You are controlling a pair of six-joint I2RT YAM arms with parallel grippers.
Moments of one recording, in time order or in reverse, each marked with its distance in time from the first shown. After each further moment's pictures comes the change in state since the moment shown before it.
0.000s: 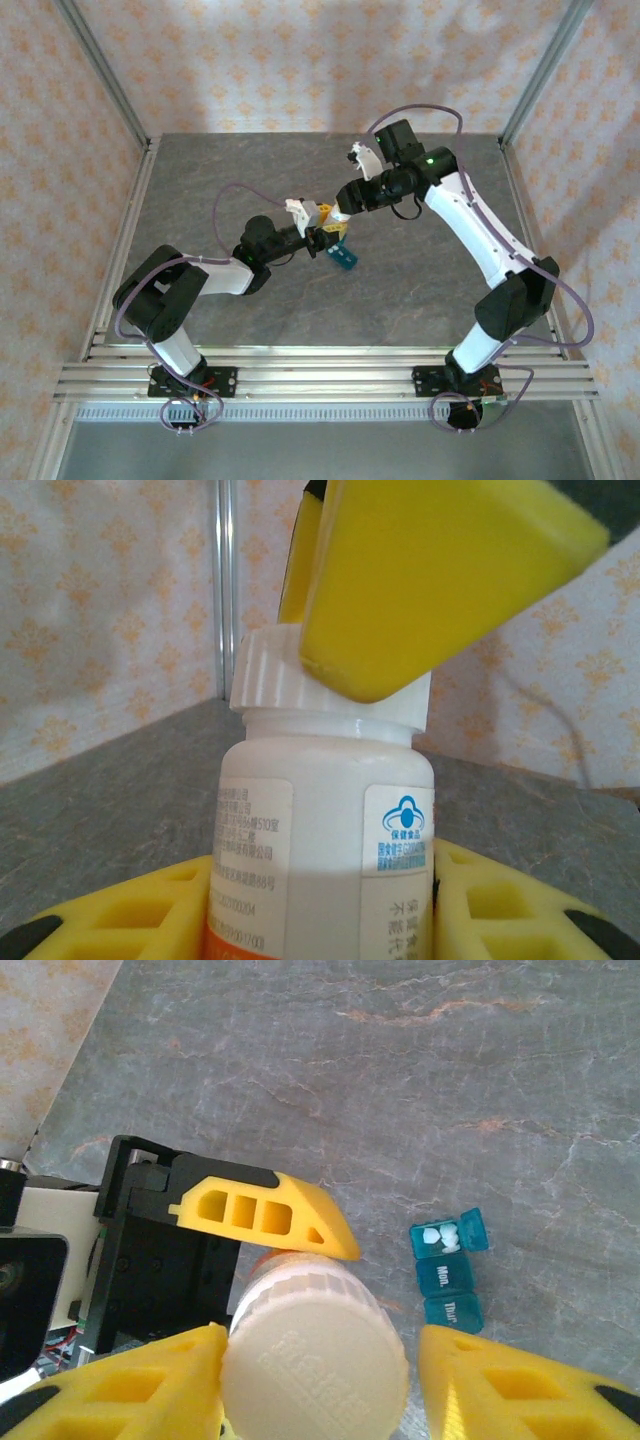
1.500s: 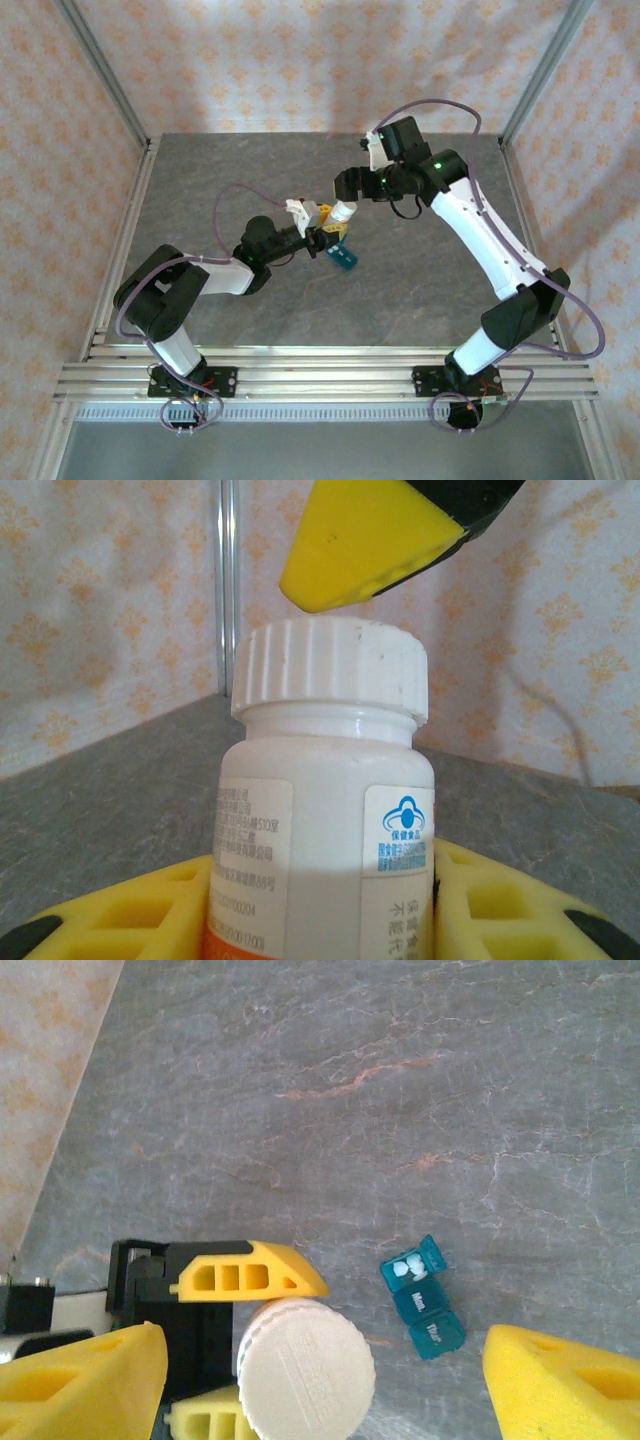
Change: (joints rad) left arm 0.000 0.006 -0.001 -0.002 -0.003 0.000; right arm 0.030 -0.061 0.015 0.056 0.198 0.227
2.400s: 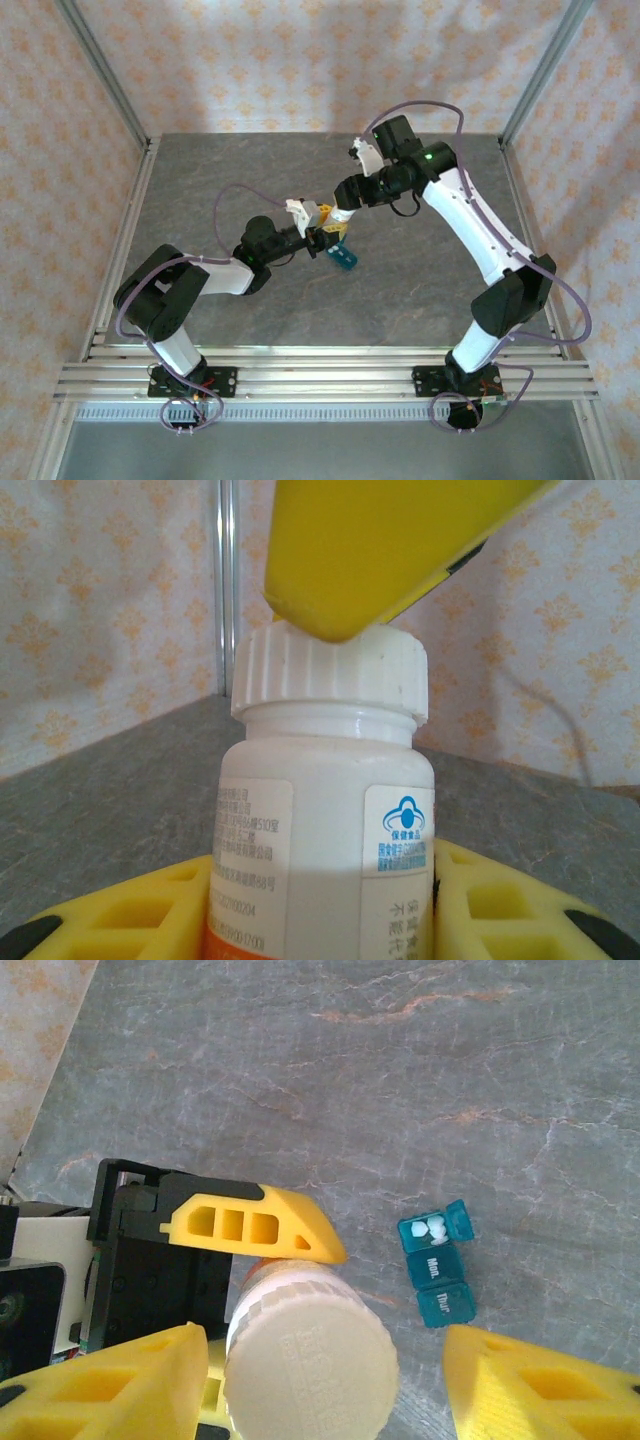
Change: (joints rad) left arm 0.000 0.000 0.000 0.001 0.000 0.000; right arm -0.023 0.089 0.045 -0.103 -0.145 -0.166
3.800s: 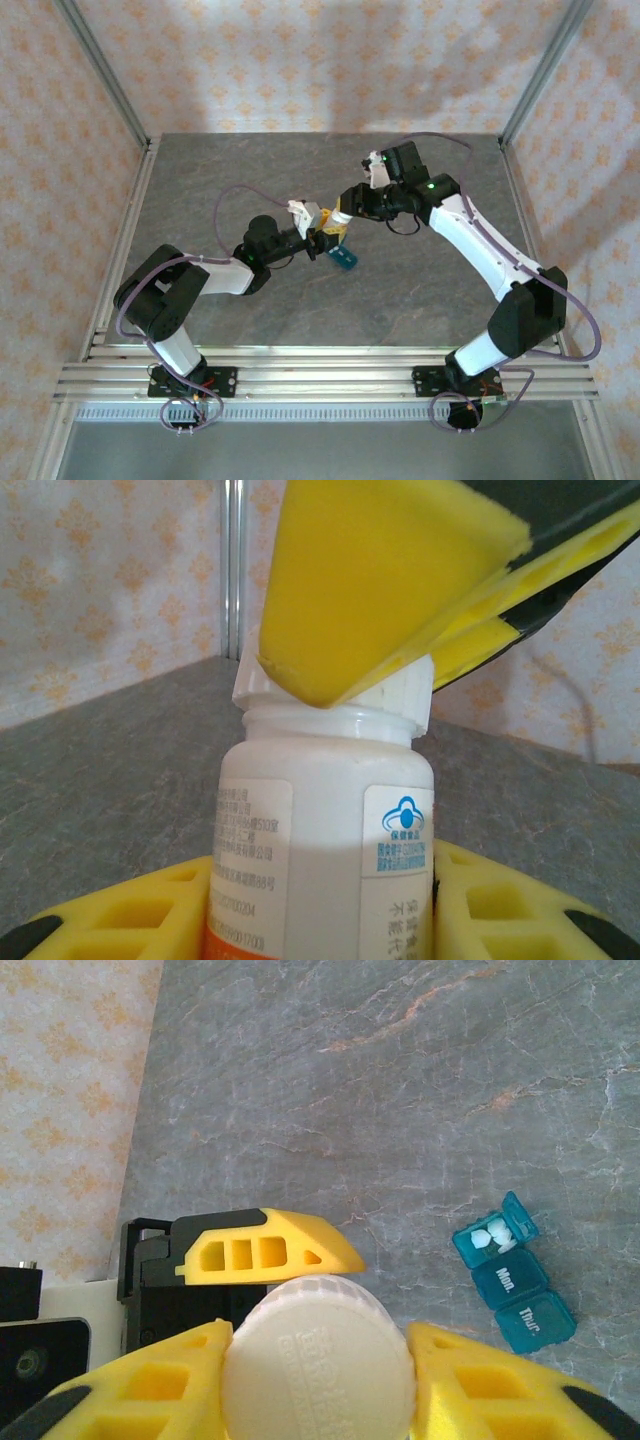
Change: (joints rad) left arm 0.000 0.000 0.000 -0.077 -0.005 -0.001; right arm -0.018 -0.146 -0.370 0.381 -0.069 0.350
